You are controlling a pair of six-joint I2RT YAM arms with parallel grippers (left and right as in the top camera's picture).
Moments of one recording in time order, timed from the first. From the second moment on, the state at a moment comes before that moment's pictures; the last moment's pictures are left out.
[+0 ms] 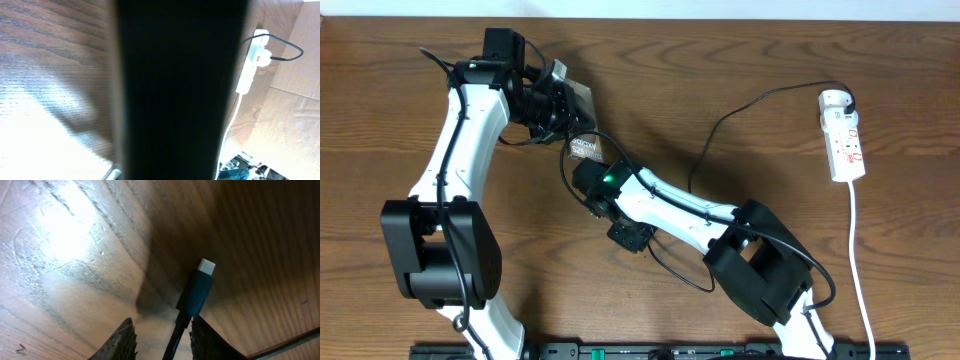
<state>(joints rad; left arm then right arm) -0.03 1.90 1.60 -1.02 0.72 -0.35 0.91 2.15 1.58 -1.13 0.06 -0.03</state>
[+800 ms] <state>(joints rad) -0.03 1.90 1.60 -1.00 0.70 -0.35 0.91 2.15 1.58 -1.10 0.07 -0.02</state>
